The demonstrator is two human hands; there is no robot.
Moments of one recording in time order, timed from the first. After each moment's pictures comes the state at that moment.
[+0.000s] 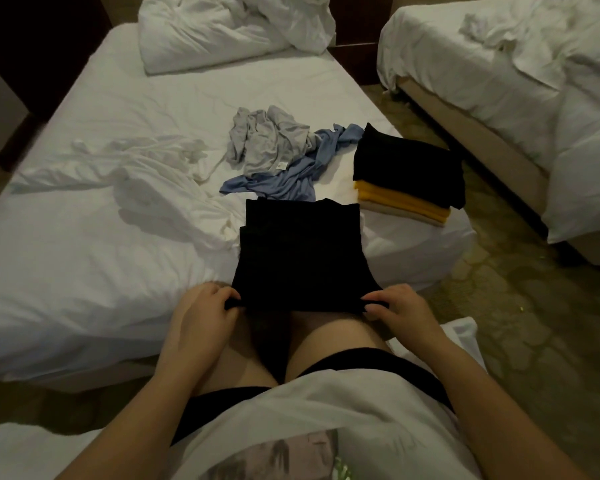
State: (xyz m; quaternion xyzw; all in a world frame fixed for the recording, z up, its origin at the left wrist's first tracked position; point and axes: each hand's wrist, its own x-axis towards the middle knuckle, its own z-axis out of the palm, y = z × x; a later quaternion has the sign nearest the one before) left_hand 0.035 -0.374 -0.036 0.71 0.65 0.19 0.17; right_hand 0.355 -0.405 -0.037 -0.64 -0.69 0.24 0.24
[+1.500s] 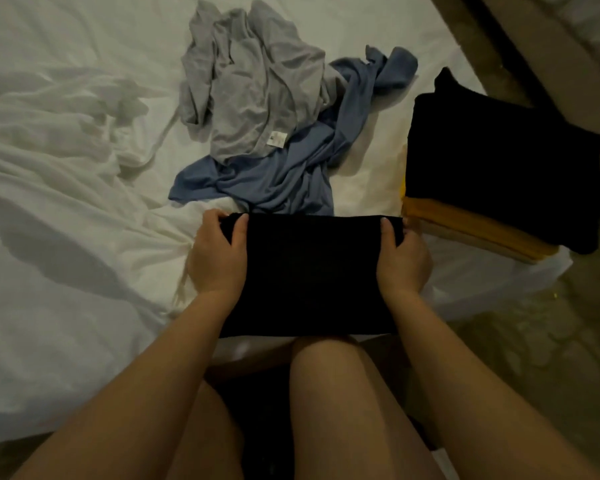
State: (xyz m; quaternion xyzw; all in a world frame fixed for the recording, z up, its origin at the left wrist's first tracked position) left_hand 0.102 -0.119 -0.104 0.55 0.75 0.30 0.22; right_hand 0.328 -0.151 -0.110 -0.86 -0.38 0.18 0.28
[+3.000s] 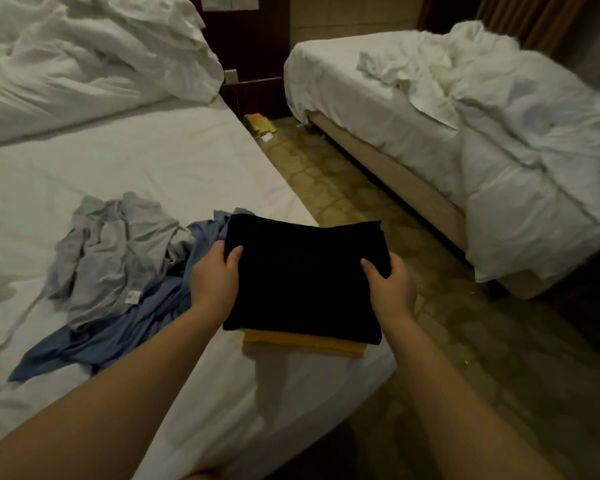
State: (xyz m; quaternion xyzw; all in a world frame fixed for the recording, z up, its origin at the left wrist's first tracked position) left_hand 0.339 -0.049 0.026 0.67 0.59 0.33 0.31; right_hand 0.562 -0.142 0.009 -0.75 -0.33 0.23 0.52
